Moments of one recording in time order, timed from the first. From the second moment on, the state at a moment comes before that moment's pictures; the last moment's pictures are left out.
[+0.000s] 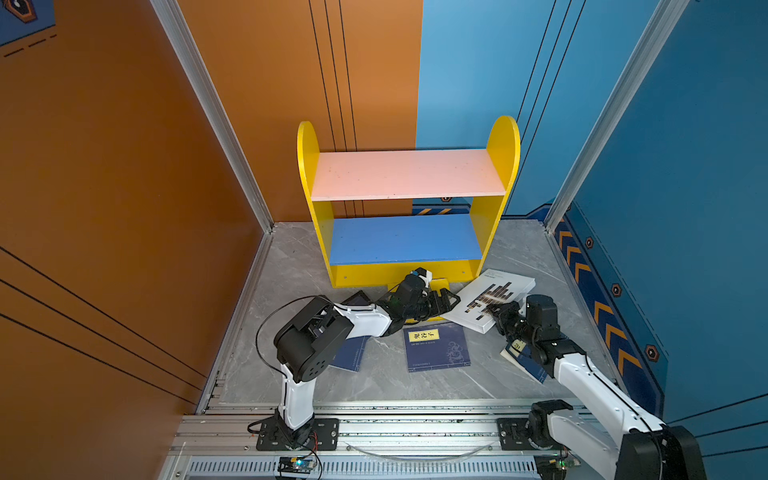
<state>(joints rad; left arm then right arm) -0.77 1.89 1.01 0.41 0.32 -1.04 0.12 0.96 0.42 -0.07 -0.26 1.22</state>
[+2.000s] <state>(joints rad) -0.53 1.10 0.53 0.55 0.37 -1.44 0.99 1.26 0.69 0.50 0.54 1.39</state>
